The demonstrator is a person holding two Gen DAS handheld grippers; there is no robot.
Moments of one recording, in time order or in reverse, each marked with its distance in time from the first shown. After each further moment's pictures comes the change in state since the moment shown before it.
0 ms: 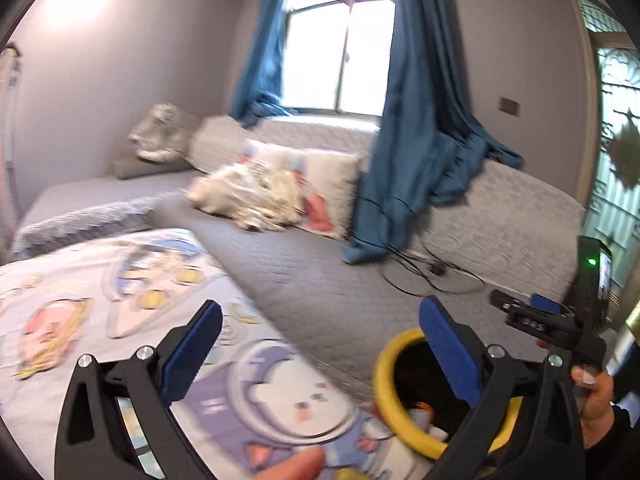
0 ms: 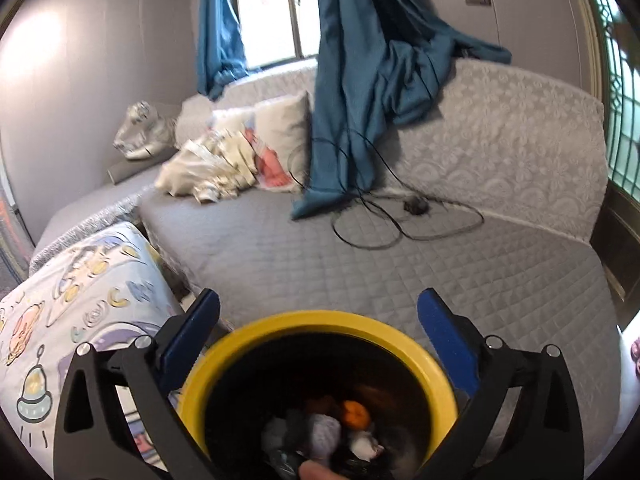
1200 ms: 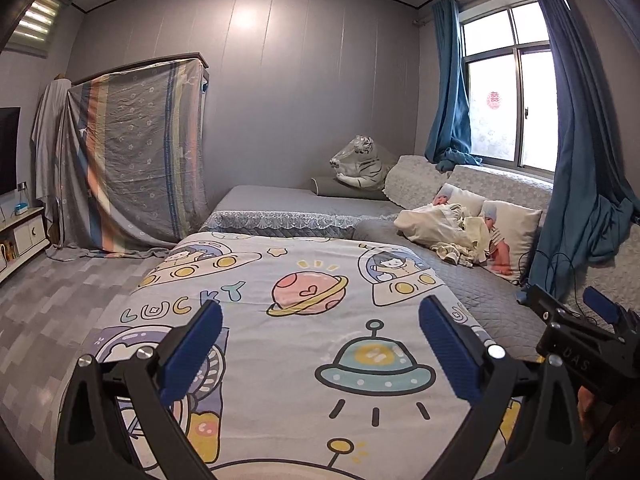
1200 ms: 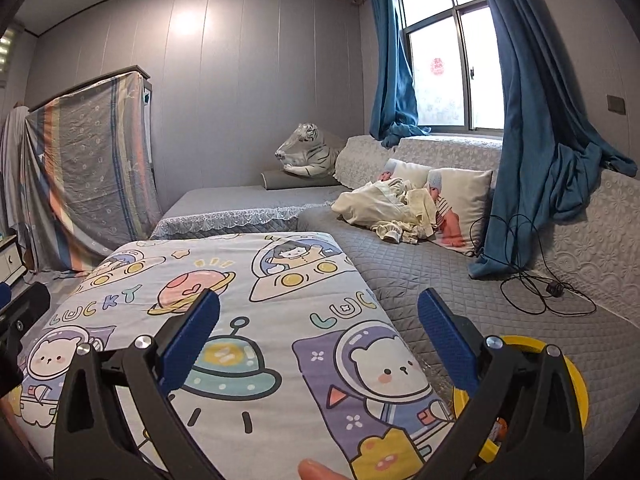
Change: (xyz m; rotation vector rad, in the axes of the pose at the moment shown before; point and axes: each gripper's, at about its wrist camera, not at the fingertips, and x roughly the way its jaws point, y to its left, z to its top) left arm -0.215 0.104 -0.044 -0.194 -0.126 0.638; right arm -0.156 0.242 -0.053 -0.268 -0.151 0.438
